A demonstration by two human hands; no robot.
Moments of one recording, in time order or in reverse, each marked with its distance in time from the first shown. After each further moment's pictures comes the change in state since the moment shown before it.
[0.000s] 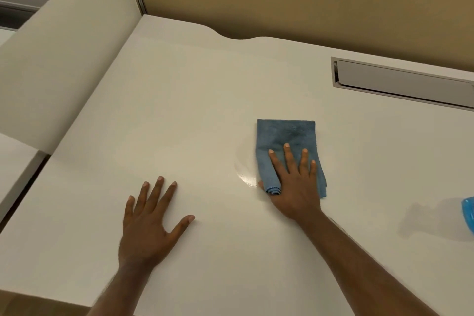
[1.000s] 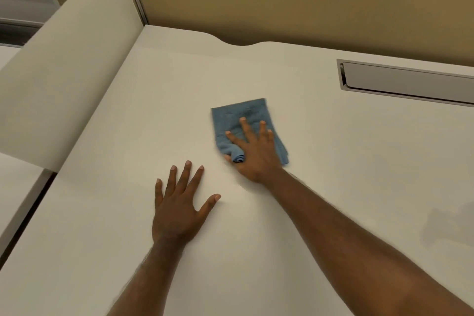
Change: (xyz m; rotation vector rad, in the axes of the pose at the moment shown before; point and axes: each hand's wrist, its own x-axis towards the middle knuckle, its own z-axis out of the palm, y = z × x) left_hand 0.067 0.030 0.001 0.027 -0.005 0.074; right_hand 0.109 -0.089 -0.009 0.094 -0.121 -0.162
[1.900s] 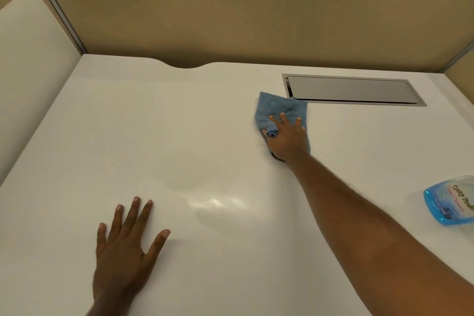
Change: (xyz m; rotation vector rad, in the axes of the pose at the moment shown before) left_hand 0.002 -0.004 0.005 -0.022 -0.003 0.004; right_hand 0.012 0.188 -0.047 0.023 0.155 0.505
